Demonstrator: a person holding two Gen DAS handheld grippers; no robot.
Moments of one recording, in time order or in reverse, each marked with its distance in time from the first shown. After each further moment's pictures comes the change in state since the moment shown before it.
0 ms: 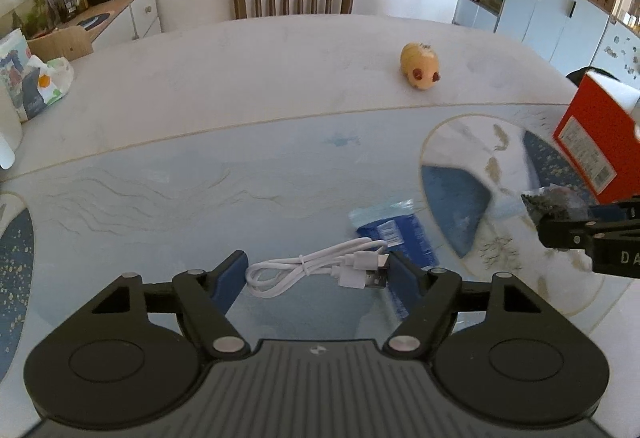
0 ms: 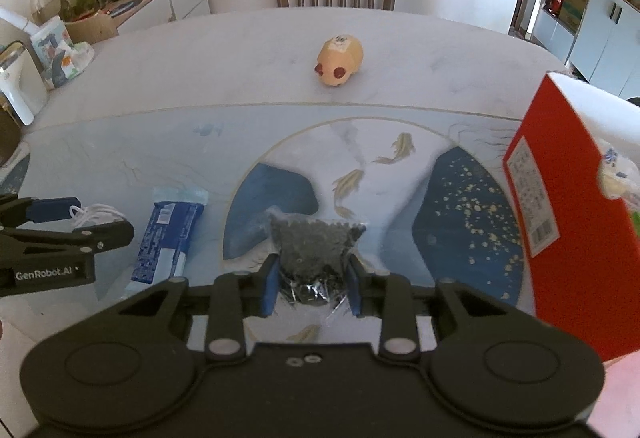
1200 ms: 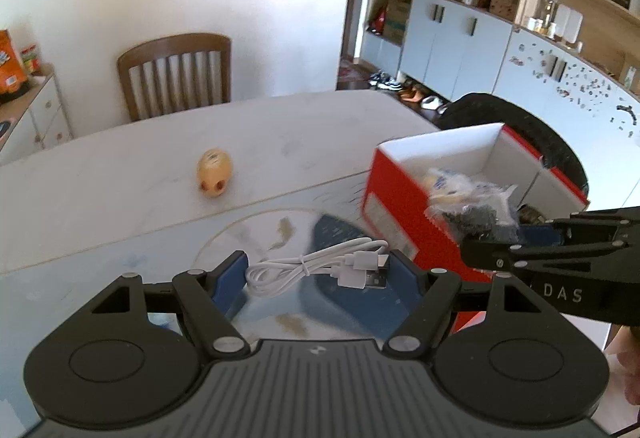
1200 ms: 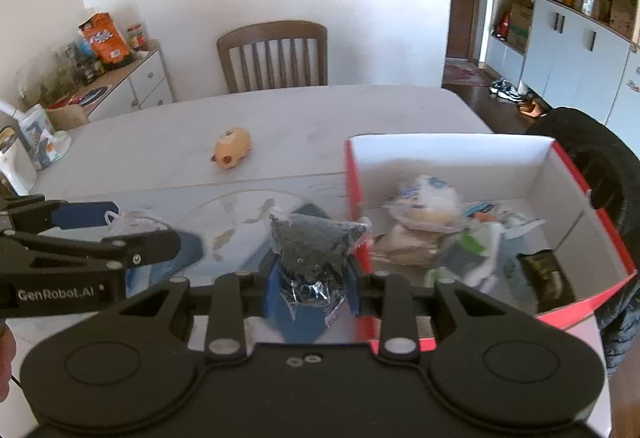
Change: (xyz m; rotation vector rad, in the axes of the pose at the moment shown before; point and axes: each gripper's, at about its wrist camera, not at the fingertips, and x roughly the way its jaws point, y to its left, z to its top) left arm -0.068 -0.187 0.059 0.152 -0.147 -0.198; right arm -0.113 -0.134 -0.009 0.105 -0.179 -0.048
